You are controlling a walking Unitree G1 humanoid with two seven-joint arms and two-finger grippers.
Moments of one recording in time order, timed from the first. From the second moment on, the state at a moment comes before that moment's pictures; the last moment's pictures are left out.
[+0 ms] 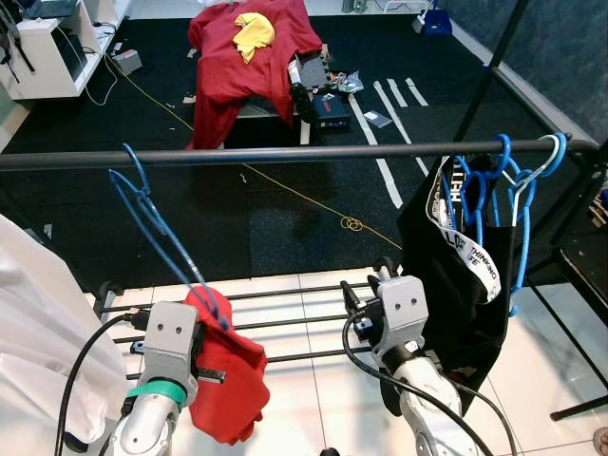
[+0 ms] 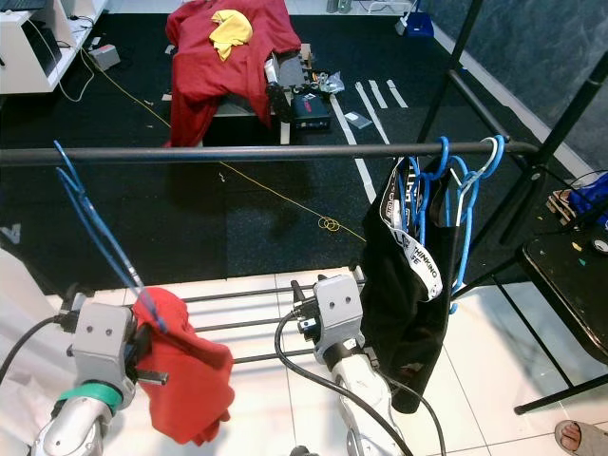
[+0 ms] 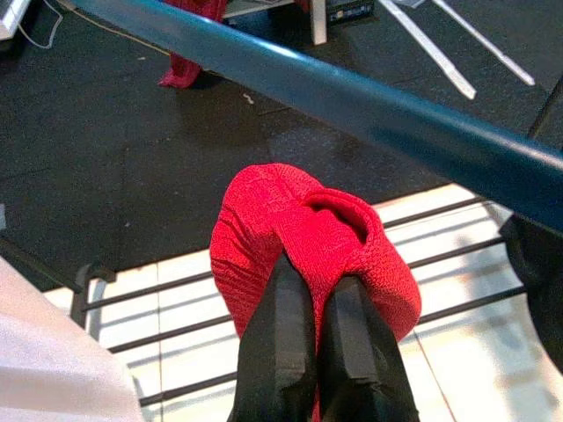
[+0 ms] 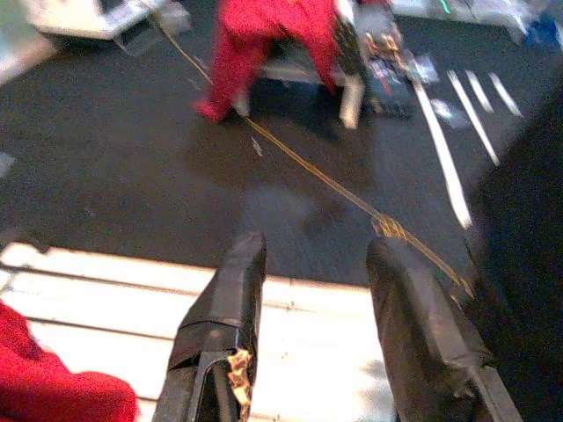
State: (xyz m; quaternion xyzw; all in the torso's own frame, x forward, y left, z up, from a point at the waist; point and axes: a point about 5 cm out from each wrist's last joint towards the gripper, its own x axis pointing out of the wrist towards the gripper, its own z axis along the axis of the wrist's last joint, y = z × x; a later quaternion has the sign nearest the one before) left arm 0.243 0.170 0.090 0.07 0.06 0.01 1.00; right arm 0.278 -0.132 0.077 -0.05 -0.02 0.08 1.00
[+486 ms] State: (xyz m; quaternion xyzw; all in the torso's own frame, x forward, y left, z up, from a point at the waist) left arm 0.252 0.172 0.088 0.09 0.05 0.01 0.99; right arm 0.290 -0.133 0.075 -0.05 -0.02 0.05 1.00
